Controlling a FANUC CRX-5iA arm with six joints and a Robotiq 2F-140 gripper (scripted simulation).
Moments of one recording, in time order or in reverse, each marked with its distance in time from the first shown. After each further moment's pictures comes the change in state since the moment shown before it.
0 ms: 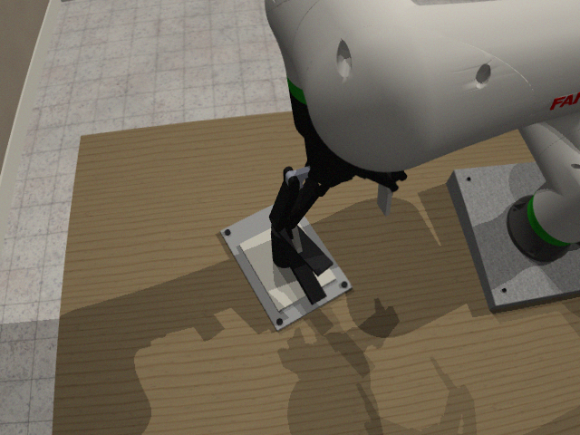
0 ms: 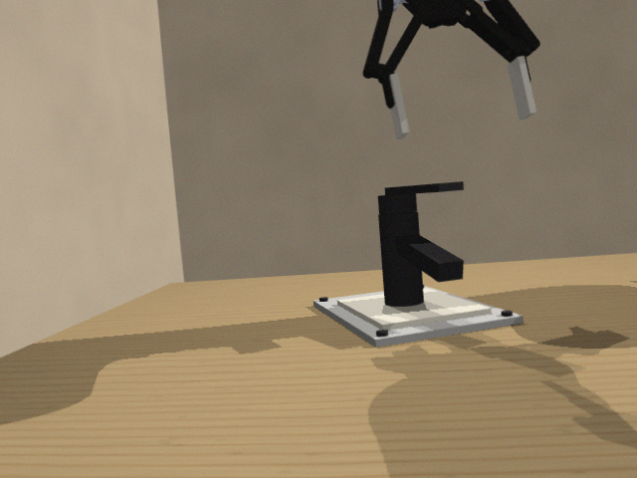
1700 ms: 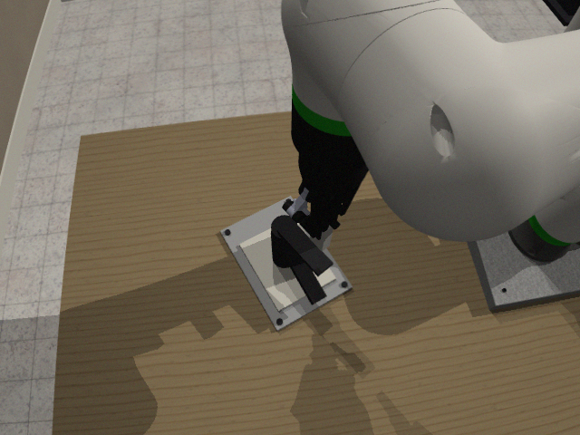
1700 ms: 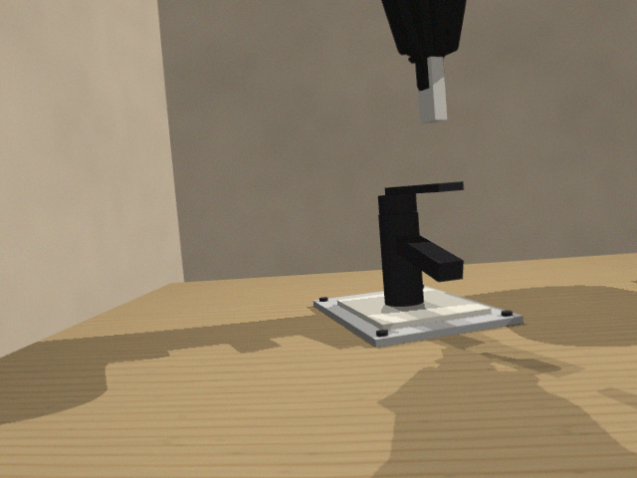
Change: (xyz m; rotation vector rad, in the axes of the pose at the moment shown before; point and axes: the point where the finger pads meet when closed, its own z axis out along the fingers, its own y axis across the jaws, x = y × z) arm 0.019 0.039 -0.030 -0.065 -0.154 -0.312
